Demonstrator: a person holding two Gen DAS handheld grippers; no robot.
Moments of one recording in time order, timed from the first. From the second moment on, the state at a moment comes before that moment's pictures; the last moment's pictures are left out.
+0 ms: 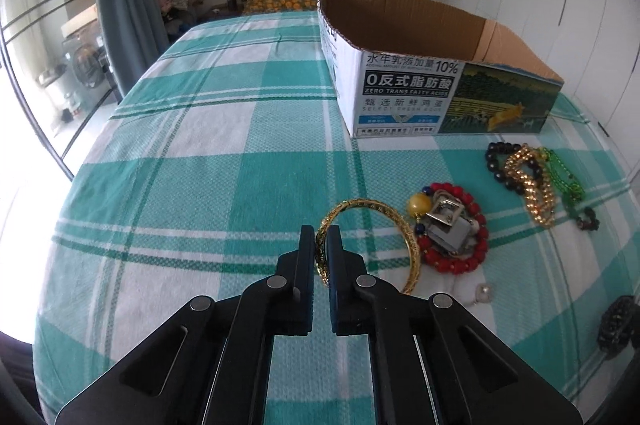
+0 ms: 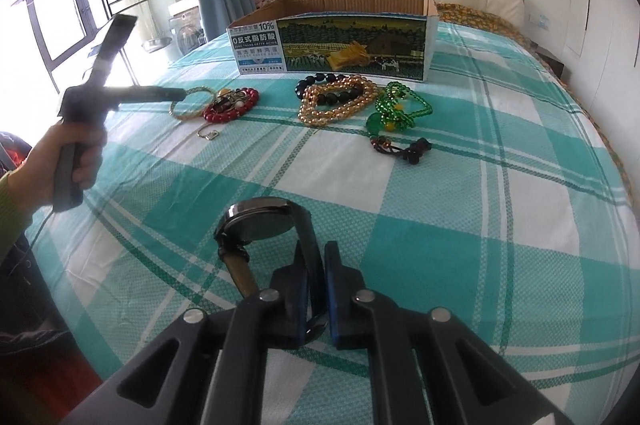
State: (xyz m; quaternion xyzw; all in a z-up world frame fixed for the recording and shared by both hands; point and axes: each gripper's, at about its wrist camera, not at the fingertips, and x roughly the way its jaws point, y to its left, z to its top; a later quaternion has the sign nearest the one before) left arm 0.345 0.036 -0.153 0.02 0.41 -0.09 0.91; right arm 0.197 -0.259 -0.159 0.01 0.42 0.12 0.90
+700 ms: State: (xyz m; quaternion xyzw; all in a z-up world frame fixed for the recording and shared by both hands) left arm 0.230 -0.005 -0.168 0.00 0.44 -0.14 0.89; right arm 0.196 -0.262 -0.169 0.04 0.44 0.09 0.89
